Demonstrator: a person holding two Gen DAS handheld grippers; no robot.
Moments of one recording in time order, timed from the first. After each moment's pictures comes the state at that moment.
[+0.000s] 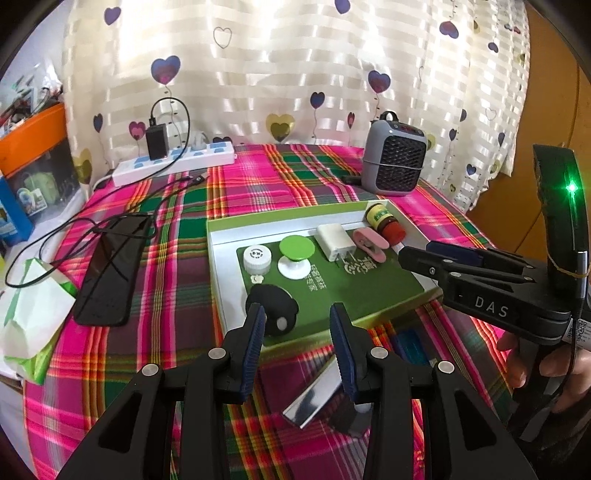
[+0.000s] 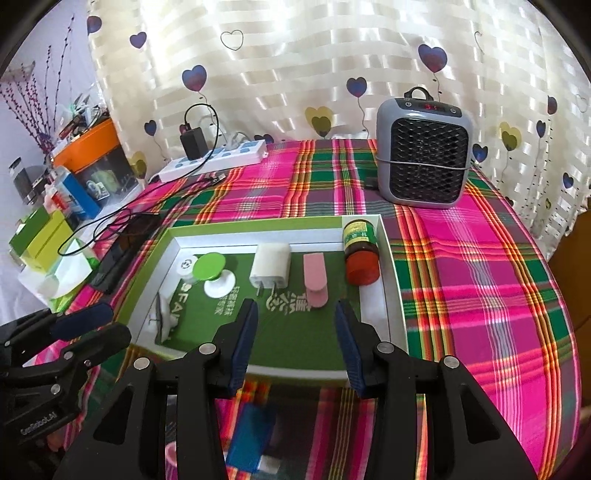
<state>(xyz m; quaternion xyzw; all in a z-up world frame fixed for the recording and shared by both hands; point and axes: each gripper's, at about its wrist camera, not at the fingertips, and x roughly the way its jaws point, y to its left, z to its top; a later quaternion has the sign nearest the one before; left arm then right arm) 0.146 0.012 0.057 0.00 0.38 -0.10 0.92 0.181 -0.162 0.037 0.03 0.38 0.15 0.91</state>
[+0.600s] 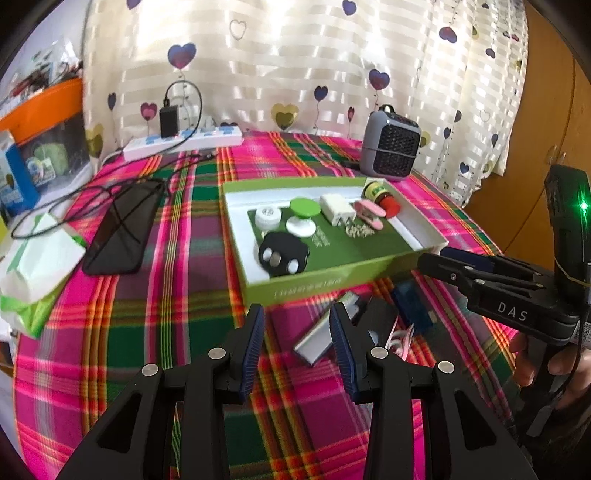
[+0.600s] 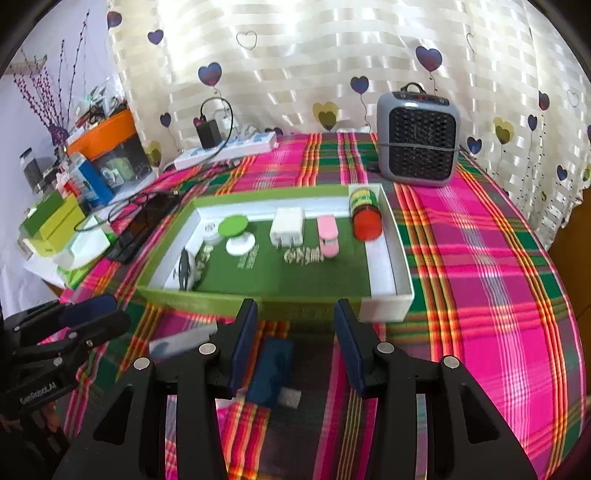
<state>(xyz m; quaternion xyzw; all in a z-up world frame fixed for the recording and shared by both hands) 0.105 0.036 0.036 -0.03 0.38 -0.11 0.92 0.134 -0.160 0.027 0.03 0.38 0.15 0.91</state>
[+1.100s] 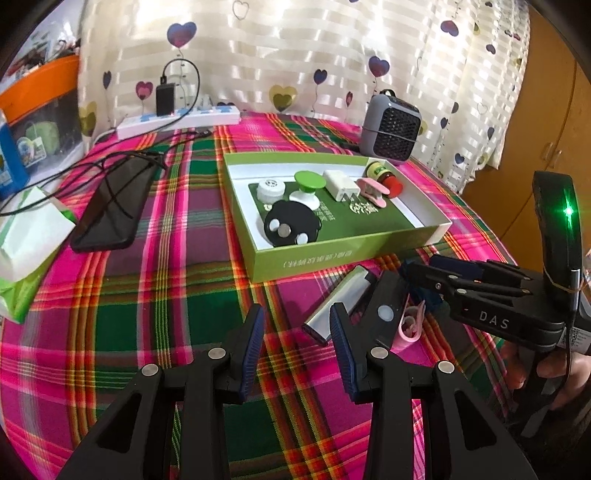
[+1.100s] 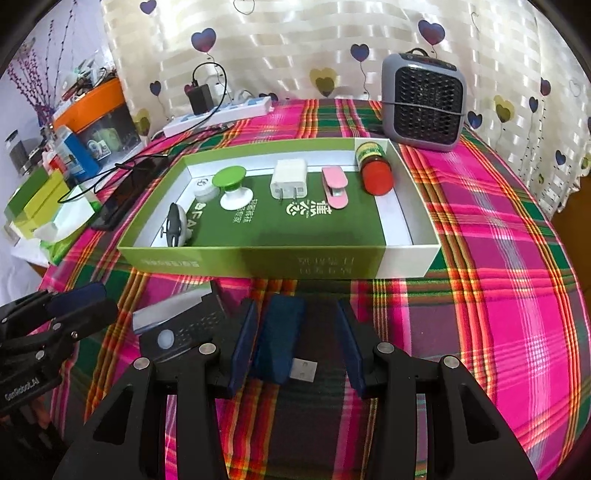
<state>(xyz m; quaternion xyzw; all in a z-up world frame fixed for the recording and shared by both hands) 0.108 0.048 0.017 -0.04 0.41 -0.13 0.90 0.131 -0.144 0.000 0.02 0.42 0.13 0.90</state>
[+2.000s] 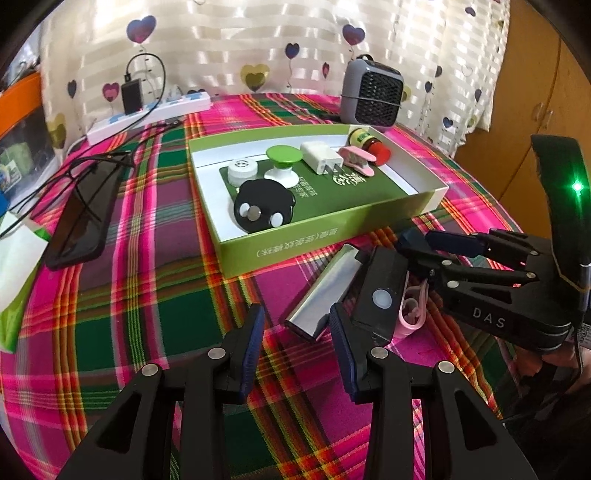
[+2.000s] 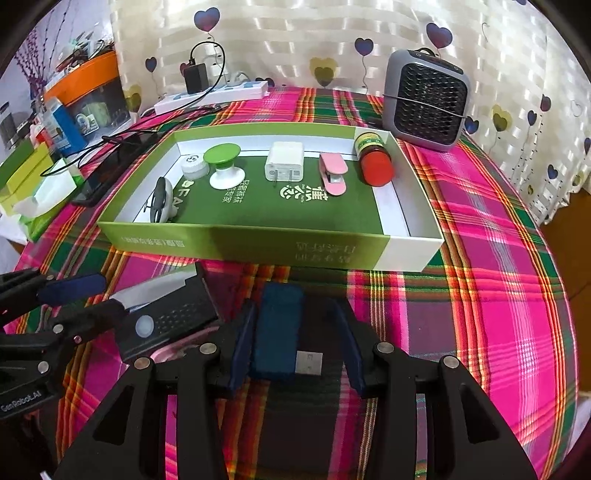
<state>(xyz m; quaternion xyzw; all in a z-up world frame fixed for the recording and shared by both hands) 0.122 0.026 0.004 0.02 0.44 -0.16 0.89 0.131 -0.134 -0.006 -0.04 0.43 0.10 0.89</state>
